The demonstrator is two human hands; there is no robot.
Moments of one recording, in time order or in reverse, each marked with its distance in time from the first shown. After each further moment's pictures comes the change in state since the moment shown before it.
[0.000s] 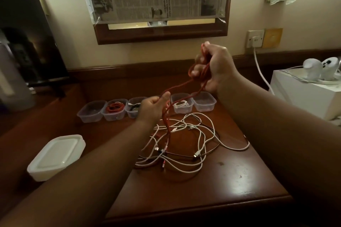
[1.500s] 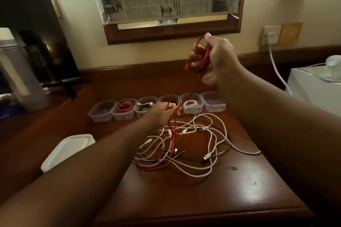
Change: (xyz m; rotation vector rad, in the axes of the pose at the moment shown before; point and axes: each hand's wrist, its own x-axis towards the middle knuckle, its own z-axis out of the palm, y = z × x) left_hand 0.019 -0.013 -0.017 0.355 -0.314 0.019; right_hand 0.010 0.003 0.028 0.047 0.020 0.009
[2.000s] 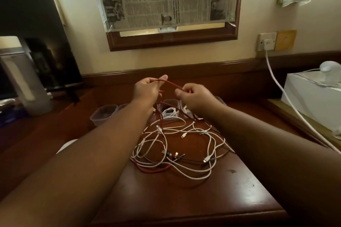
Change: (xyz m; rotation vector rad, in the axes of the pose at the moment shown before) left_hand 0.011 0.060 -0.037 -0.482 0.539 -0.091; right_hand -0.010 0.062 -0.027 -1.119 -0.165 -0.075
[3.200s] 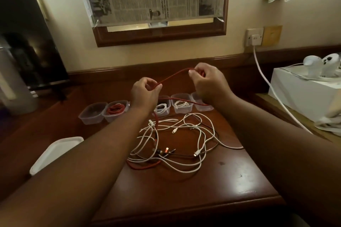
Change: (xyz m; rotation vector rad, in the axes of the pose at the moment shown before) left_hand -0.004 -0.033 0.008 0.434 0.040 0.345; right_hand -0.011 0.008 -0.045 -0.163 0.369 -0.200
